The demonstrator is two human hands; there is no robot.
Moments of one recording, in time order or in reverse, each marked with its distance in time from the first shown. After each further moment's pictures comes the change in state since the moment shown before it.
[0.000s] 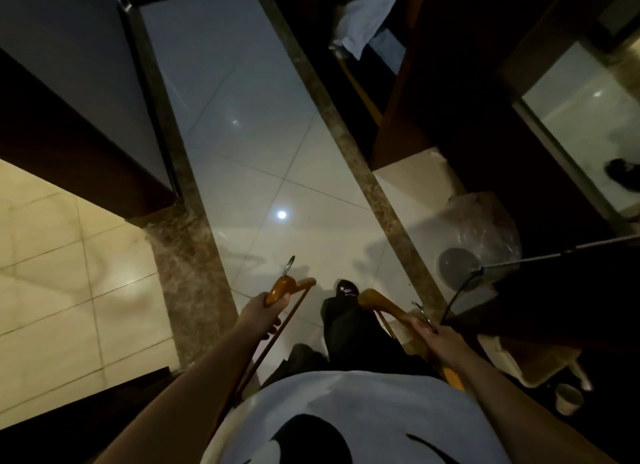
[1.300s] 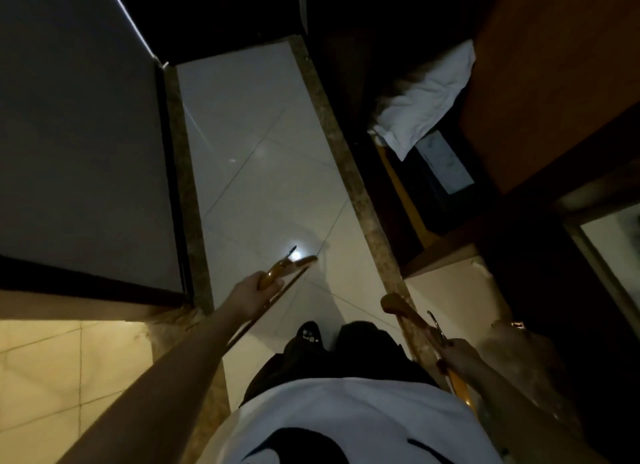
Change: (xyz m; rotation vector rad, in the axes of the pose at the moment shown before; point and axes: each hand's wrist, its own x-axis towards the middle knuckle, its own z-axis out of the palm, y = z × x) left_hand 0.298 0.332 -0.257 0.101 0.087 0.149; right_hand 0.247 -0.410 -0.139 -0.133 0.002 0.000
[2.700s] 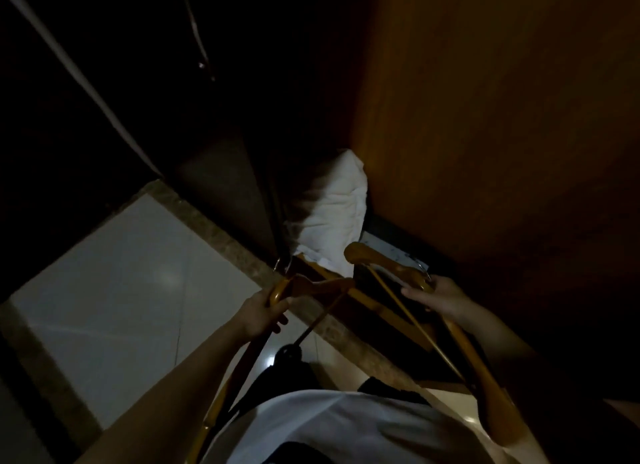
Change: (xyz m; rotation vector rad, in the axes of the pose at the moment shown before) left_hand 0.429 0.404 -0.148 0.306 -0.427 0.396; right_hand 0.159 -0.402 -0.276 0.651 0.233 -0.074
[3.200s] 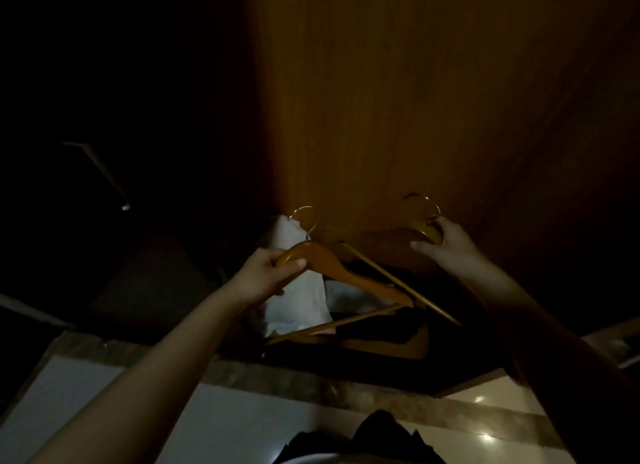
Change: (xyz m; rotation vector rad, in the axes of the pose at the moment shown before) left_hand 0.067 0.165 -0.105 0.089 -0.349 0.443; right_hand -0.049 -0.098 -0.028 0.156 0.627 -0.306
